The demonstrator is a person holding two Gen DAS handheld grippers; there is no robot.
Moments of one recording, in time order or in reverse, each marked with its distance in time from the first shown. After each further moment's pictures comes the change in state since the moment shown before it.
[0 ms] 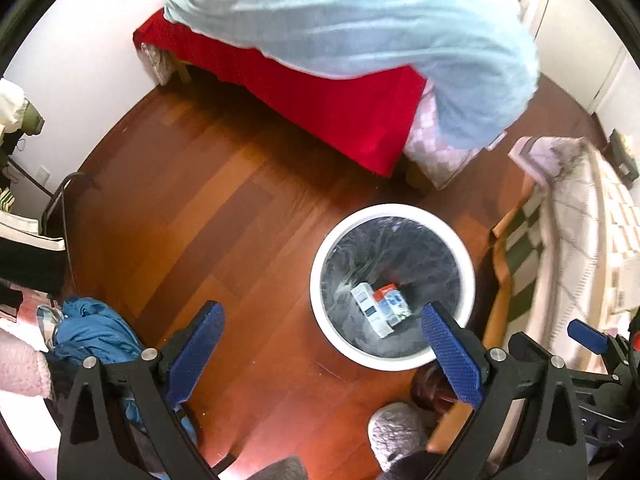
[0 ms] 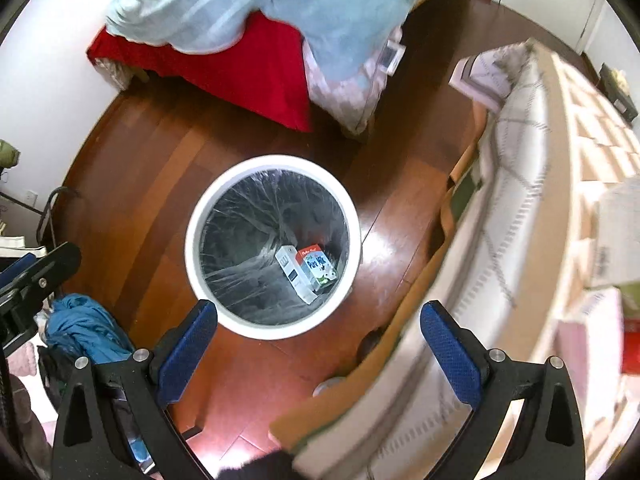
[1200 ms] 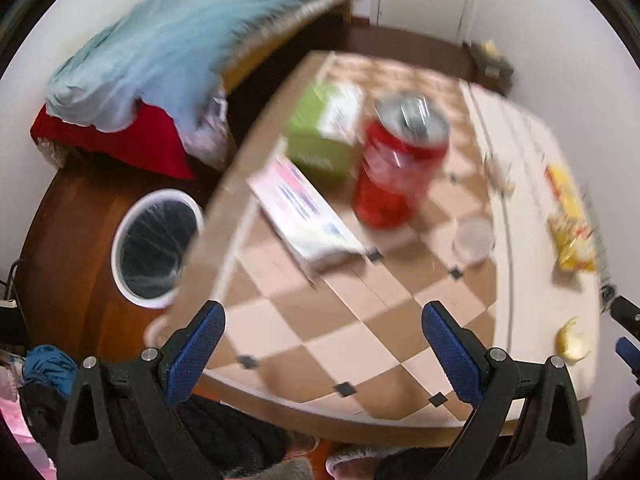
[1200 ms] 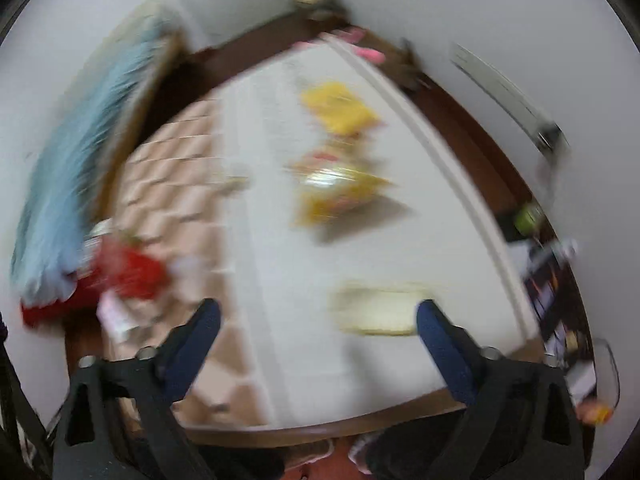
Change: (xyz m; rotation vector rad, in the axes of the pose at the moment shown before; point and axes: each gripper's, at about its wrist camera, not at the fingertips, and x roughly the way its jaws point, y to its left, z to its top) left arm -0.098 -0.337 -0.177 0.364 -0.041 -0.183; right arm -0.211 -0.434 -0.301 0.890 -0.255 -0.159
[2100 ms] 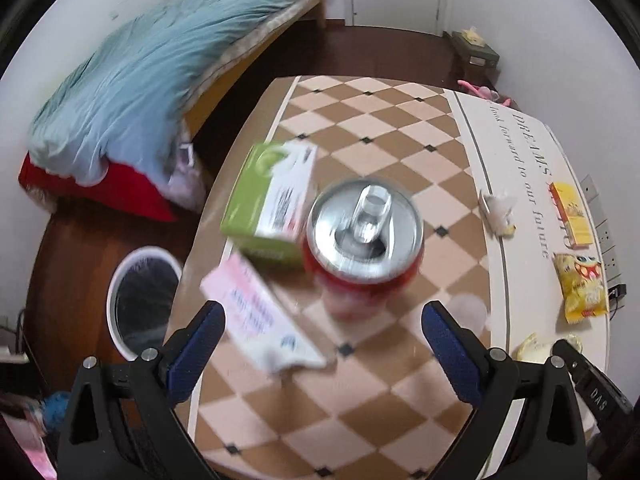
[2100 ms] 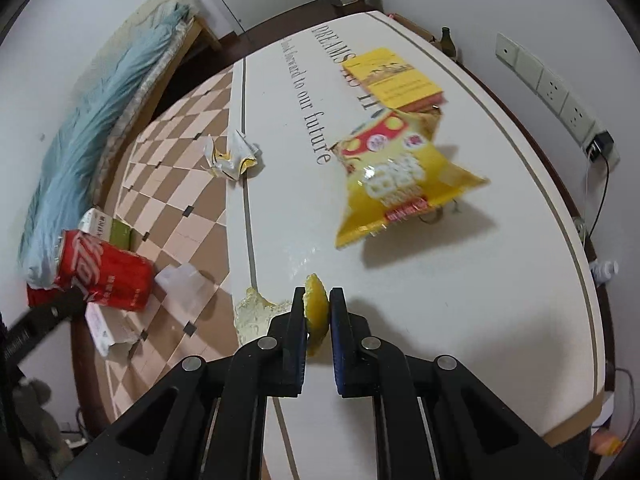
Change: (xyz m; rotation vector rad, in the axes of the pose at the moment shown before) left arm 0.016 -0.039 0.078 0.115 -0.041 0.010; right arm 0.075 0.044 0.015 -0.104 0.020 0.080
